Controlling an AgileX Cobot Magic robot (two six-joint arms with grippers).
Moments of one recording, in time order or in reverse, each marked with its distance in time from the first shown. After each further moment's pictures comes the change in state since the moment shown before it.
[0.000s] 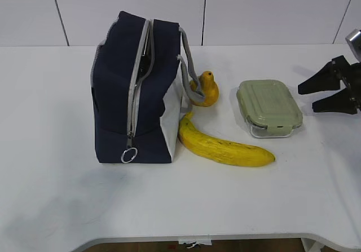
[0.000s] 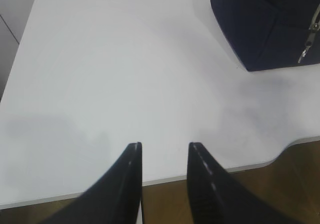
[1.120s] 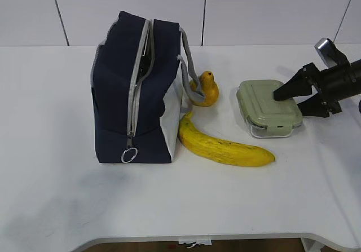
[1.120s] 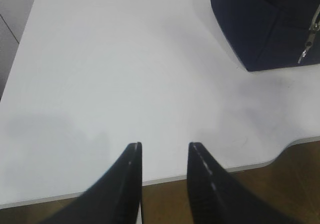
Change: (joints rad) left arm 0.000 0.000 0.000 0.000 0.000 -0.002; right arm 0.092 0.124 -0.114 -0.001 0.006 0.038
